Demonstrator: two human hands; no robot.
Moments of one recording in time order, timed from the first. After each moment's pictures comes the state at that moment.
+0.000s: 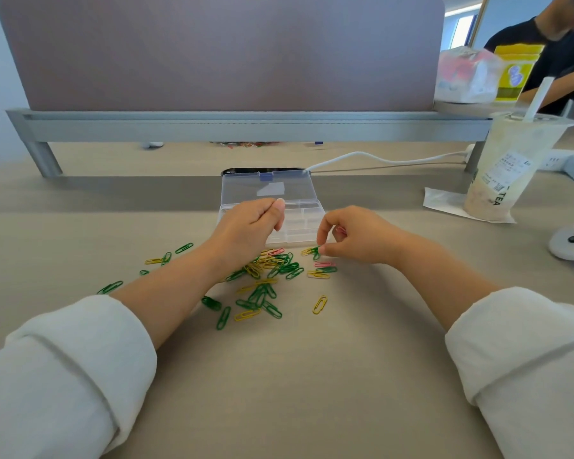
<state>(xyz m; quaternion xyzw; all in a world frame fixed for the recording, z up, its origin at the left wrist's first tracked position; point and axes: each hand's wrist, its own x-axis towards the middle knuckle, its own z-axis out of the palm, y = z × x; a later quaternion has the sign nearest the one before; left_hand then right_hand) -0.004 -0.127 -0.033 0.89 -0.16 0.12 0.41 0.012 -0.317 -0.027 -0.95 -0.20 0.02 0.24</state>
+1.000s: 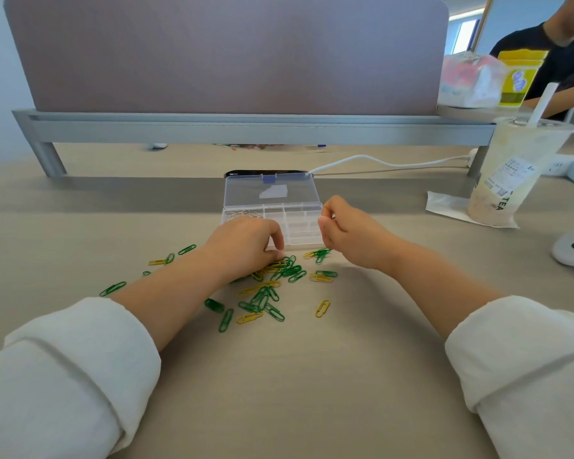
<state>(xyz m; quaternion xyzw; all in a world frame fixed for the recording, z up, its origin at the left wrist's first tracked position) 0.006 -0.118 -0.037 0.98 -0.17 0.07 0.07 0.007 -0.304 -0.029 -0.91 -0.21 -0.01 0.36</state>
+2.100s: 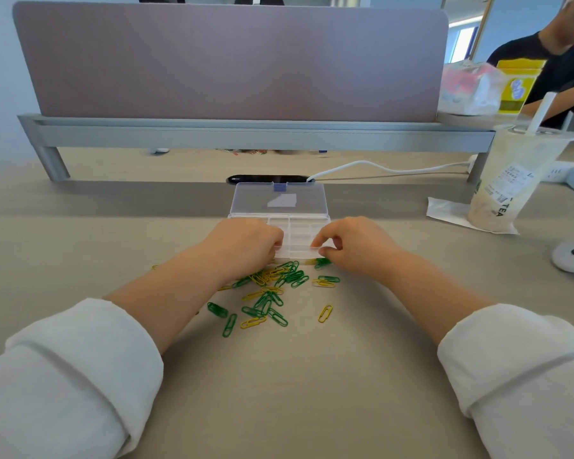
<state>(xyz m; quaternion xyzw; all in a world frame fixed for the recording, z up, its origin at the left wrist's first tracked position) -0.003 -0.119 -0.022 0.97 -0.19 0.09 -0.08 0.011 -0.305 -0.031 -0.97 -0.20 -0.07 0.15</state>
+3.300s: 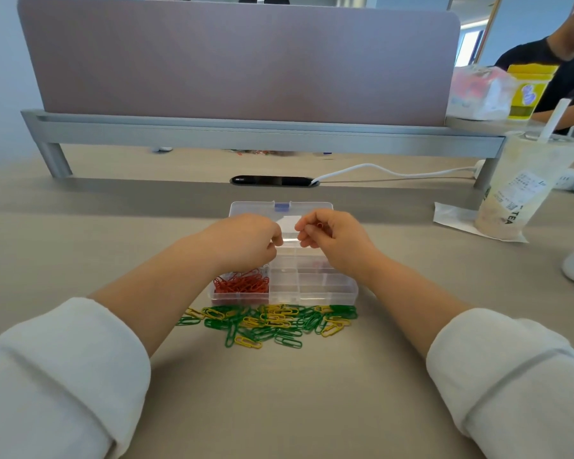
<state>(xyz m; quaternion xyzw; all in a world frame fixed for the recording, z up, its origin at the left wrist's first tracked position) 0.001 -0.115 -0.005 0.99 -0.16 -0.01 0.02 0.028 -0.276 -0.048 -0.84 -0.21 -0.07 0.50</state>
